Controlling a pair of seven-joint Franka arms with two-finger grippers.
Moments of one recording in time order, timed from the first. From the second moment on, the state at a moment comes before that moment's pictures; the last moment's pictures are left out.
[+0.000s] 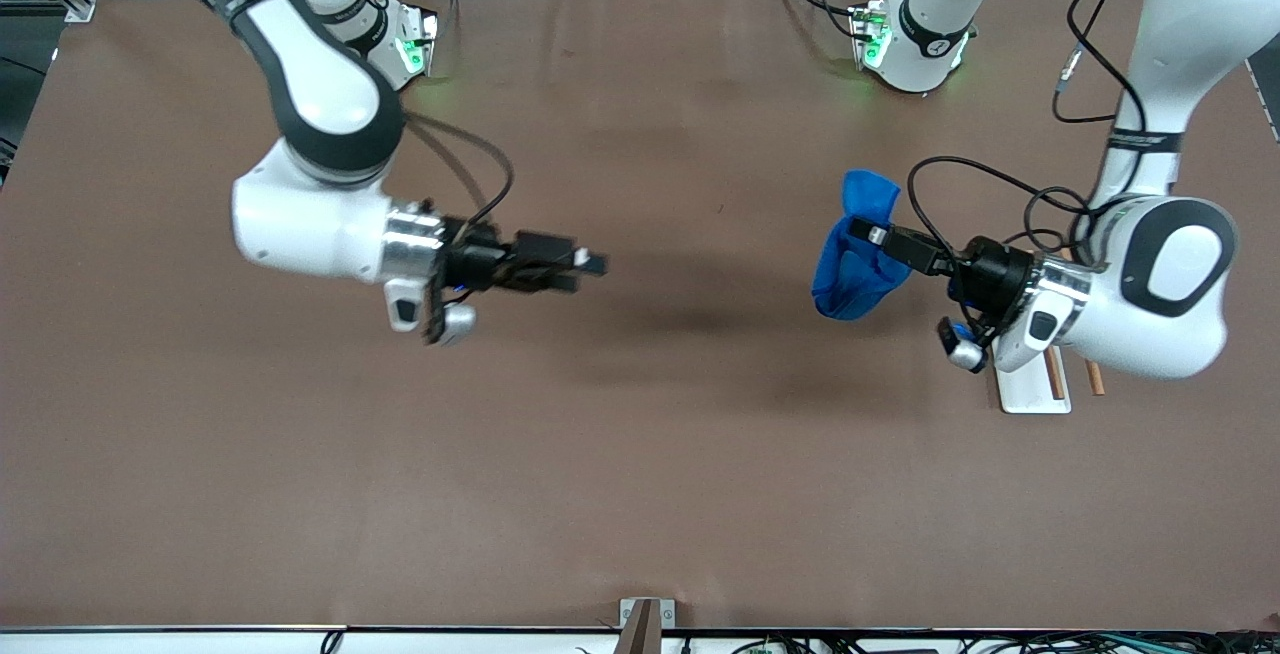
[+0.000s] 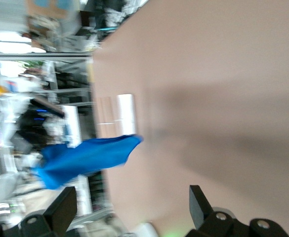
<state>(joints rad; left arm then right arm) 0.16 0.49 -0.20 -1.54 -1.11 1.30 -0.19 -0.11 0.39 0.56 -1.73 0.93 2.24 -0.13</state>
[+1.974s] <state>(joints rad) 0.36 0.48 -0.18 -1.42 0.07 1.54 -0.32 -0.08 -0.02 -0.09 -1.46 0.04 1.48 0.06</state>
